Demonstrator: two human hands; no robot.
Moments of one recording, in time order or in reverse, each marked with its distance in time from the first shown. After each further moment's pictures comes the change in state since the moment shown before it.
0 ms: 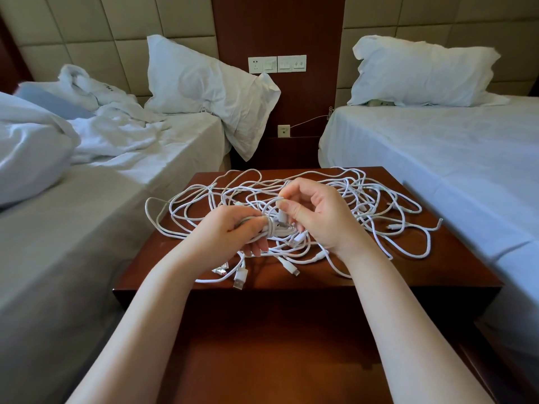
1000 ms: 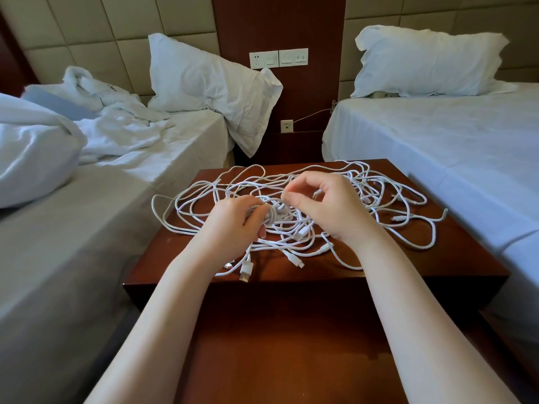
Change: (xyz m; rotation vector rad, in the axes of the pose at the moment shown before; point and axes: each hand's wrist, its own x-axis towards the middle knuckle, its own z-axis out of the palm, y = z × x) left_hand 0.005 0.001 0.010 0.263 0.187 -0.035; right_hand 0.001 -0.004 -0.006 -0.207 0.088 0.036
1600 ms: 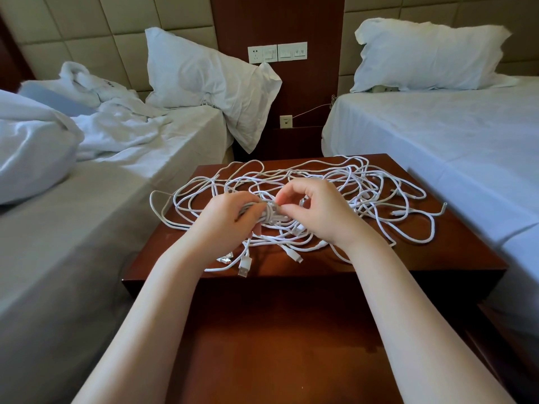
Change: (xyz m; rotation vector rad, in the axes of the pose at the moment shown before) left_hand -0.001 -0.002 -0.008 -0.011 -0.072 0.029; right_hand 0.000 0.007 0.011 -0.078 -0.114 -0.024
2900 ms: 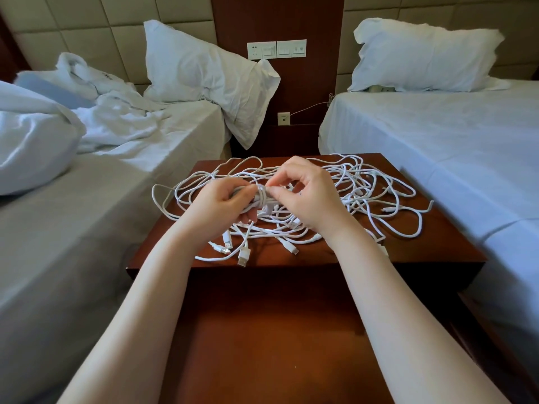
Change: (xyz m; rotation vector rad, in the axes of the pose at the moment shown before) left_hand -0.003 0.009 -0.013 -0.270 0.051 -0.090; right_hand 0.004 -0.015 0.008 0.033 0.180 -0.102
